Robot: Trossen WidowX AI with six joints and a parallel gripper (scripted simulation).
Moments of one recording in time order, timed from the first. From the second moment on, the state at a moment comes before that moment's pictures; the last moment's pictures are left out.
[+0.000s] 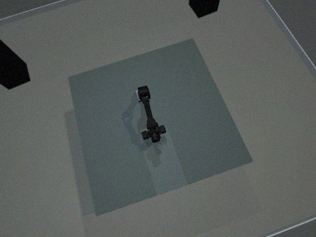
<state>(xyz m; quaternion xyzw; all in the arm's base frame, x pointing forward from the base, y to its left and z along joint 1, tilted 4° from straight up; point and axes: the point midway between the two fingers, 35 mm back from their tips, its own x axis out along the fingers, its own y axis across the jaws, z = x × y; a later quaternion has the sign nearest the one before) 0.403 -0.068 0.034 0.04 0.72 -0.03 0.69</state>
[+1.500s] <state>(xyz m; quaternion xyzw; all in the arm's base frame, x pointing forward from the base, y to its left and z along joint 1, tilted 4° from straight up) 0.401 -0.070 0.025 0.03 0.50 -0.04 0.87</state>
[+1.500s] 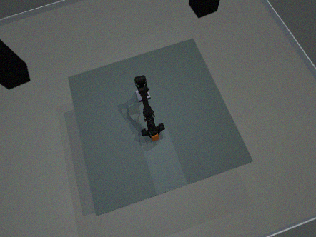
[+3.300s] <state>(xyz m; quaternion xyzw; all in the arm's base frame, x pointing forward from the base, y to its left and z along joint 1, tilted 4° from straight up) 0.395 -0.068 -0.012 0.01 0.21 -0.05 0.98</state>
